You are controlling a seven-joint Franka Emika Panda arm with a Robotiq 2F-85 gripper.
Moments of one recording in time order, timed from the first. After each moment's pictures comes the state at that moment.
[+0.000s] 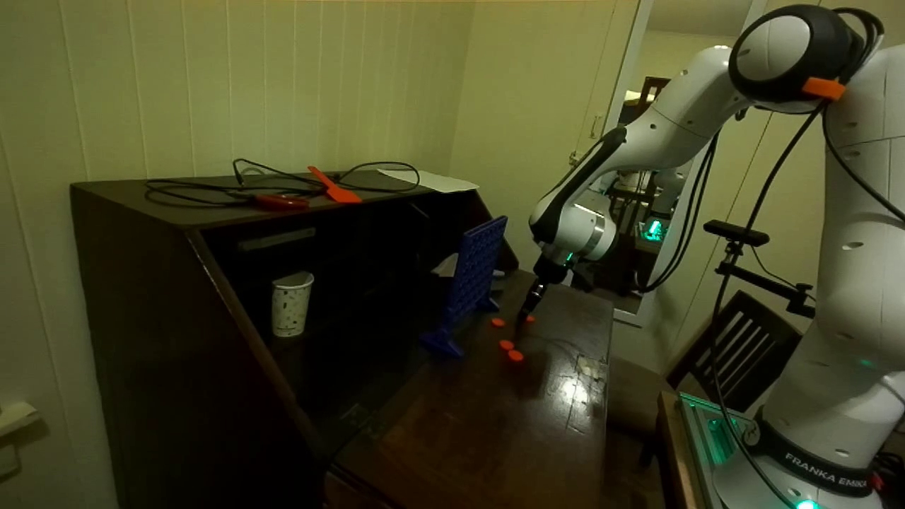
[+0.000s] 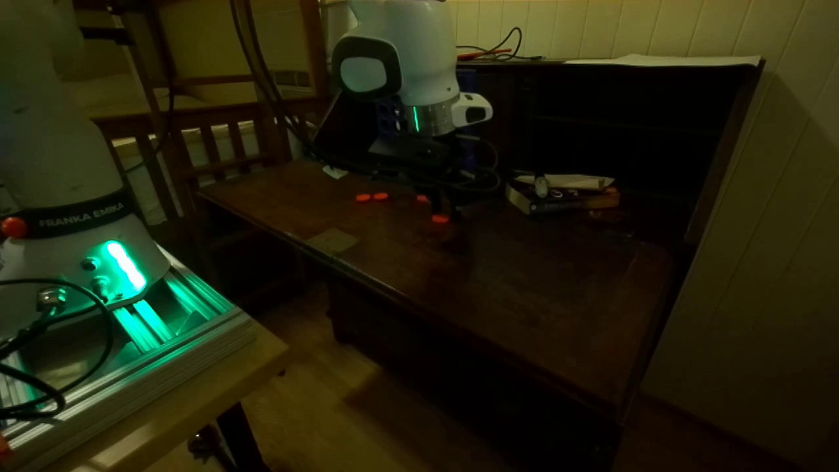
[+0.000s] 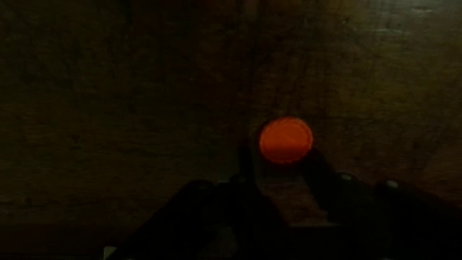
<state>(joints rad) -0.51 0.34 -0.09 -2.36 0.64 2.86 -1.22</state>
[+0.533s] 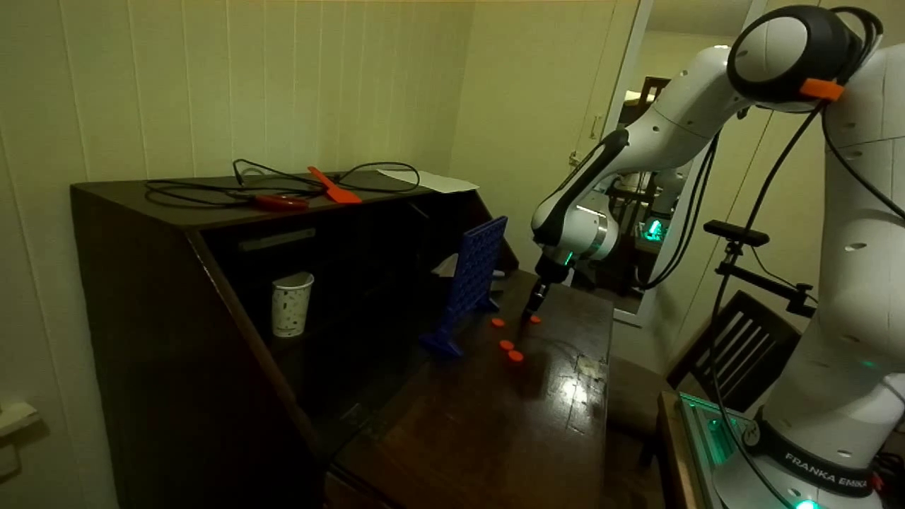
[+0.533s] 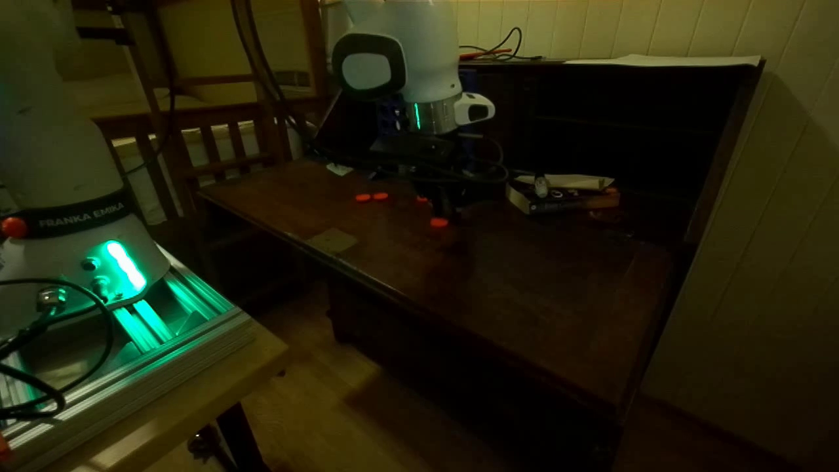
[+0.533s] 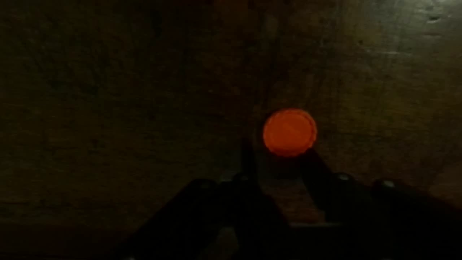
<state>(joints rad) -0.46 0.34 -0.15 -2.36 0.53 2.85 -1.17</state>
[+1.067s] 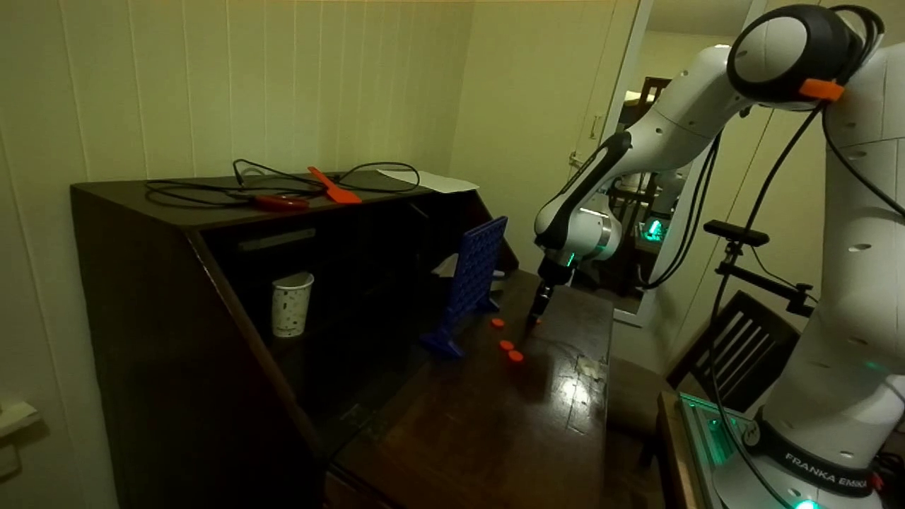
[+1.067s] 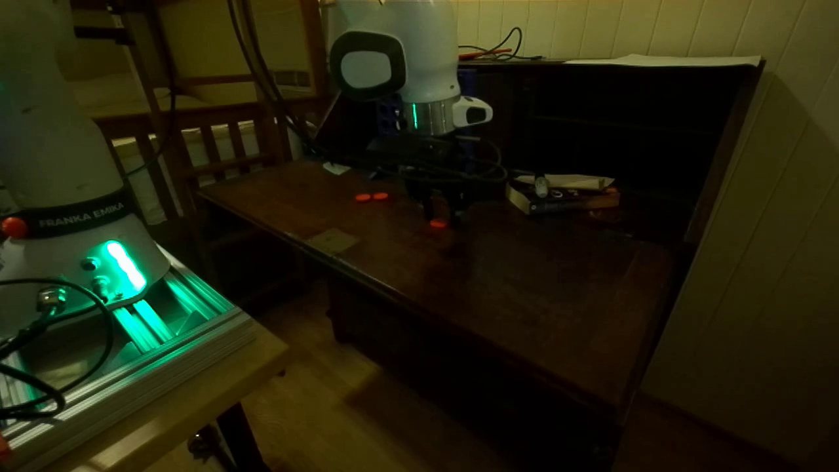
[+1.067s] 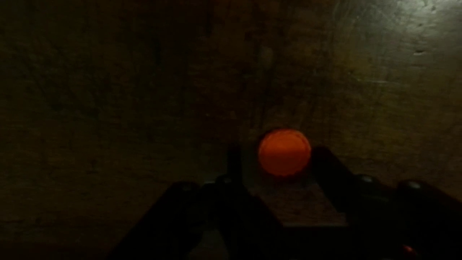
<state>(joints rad) -0.42 0.33 -0.20 -2.37 0.47 2.82 -1.13</state>
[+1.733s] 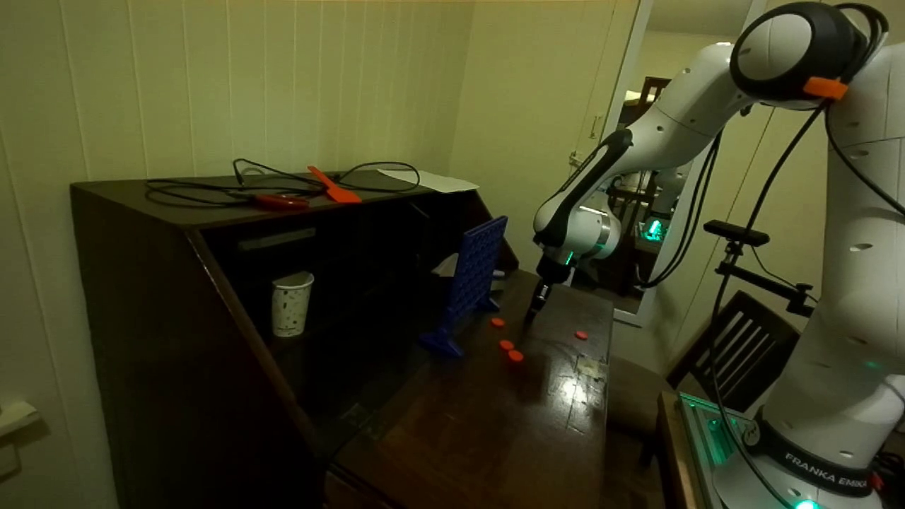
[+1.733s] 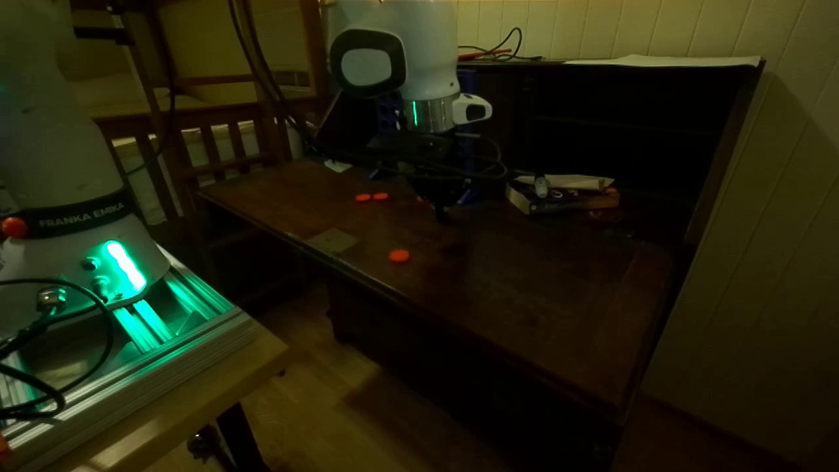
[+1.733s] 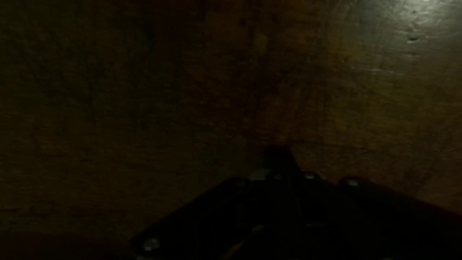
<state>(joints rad) -0.42 0.32 -0.20 -2.37 0.47 2.81 -1.13</state>
